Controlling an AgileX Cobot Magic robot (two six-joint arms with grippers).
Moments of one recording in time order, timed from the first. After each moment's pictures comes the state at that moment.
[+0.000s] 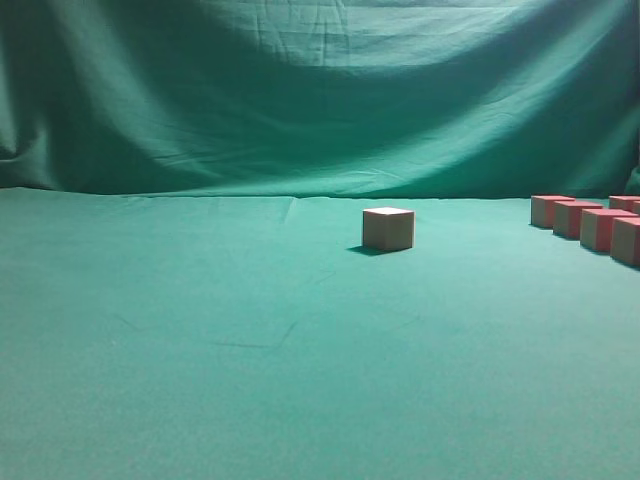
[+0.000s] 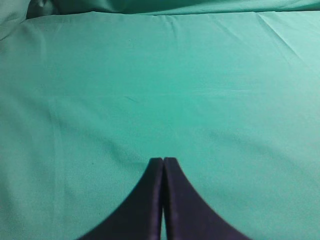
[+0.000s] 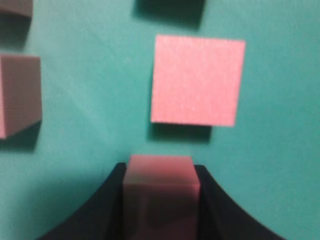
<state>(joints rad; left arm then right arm) -0.01 -0.01 0.02 0.02 0.35 0.01 -0.02 1.74 -0.93 0.02 0.75 -0.06</state>
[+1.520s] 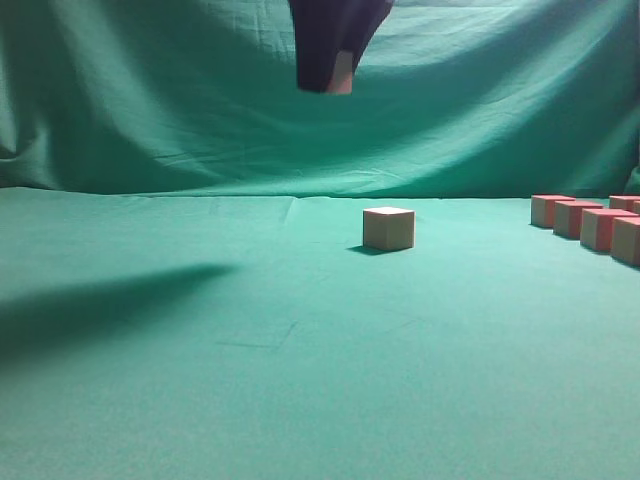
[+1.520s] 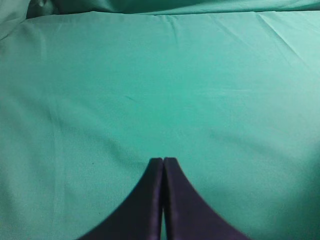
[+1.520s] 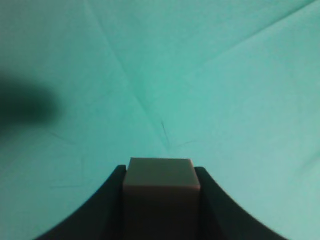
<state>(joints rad) -0.01 -0.01 0.02 0.02 0.35 0.01 0.62 2.08 -1.97 0.03 1.23 -0.53</state>
